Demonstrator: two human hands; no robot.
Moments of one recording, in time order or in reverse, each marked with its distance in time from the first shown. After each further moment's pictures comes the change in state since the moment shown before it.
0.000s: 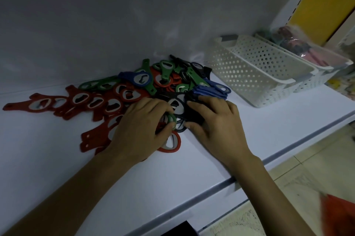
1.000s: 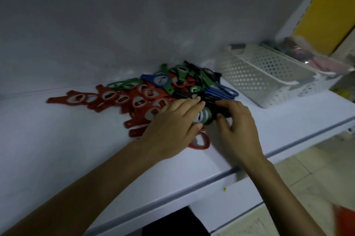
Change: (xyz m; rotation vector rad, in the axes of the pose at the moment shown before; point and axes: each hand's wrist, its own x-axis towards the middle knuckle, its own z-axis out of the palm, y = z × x) left_hand -0.006 0.026 -0.005 0.116 -0.148 0.102; right_hand -0.019 -0.018 -0.017 0.323 0.126 0.274
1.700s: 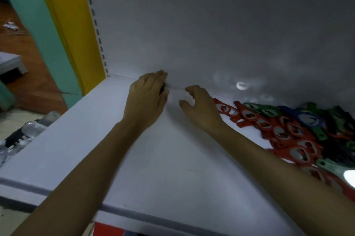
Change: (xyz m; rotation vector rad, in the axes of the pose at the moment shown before) left_hand -0.215 -0.222 -0.157 0.380 0.382 -0.708; right_hand 0.021 -0.298 0.224 0.346 -0.630 -0.288
